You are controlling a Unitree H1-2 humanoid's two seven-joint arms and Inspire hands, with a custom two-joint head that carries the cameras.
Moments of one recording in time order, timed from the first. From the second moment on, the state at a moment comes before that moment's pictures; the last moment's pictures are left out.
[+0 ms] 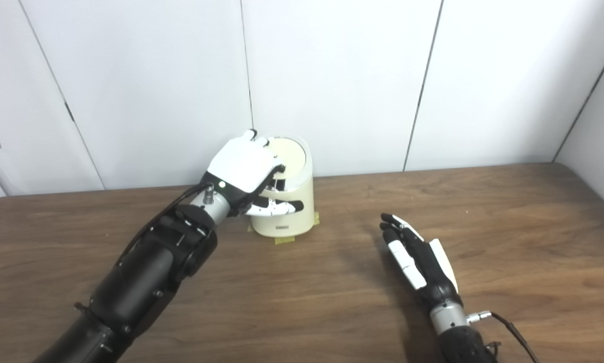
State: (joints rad) left arm -0.72 0.37 -0.58 0.04 1.20 0.06 -0.41; right arm -0.06 -0.07 0.04 -0.10 -0.30 0.16 -0.08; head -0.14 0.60
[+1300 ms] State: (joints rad) left arm -0.68 0.37 -0.57 0.02 1.19 0.06 -0.40; right arm -0.06 -0.07 0.04 -0.16 -0.30 0.23 -0.08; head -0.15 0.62
